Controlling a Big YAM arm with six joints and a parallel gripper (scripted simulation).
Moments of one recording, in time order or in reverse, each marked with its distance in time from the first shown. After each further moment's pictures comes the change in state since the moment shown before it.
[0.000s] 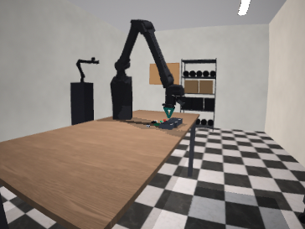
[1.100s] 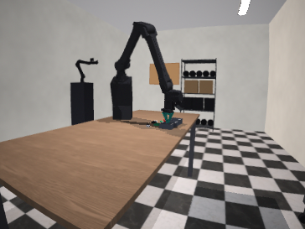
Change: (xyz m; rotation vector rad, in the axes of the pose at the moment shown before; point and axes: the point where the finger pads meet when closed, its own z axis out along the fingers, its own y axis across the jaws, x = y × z) arm 0.008 0.001 0.034 -0.002 0.005 -0.002
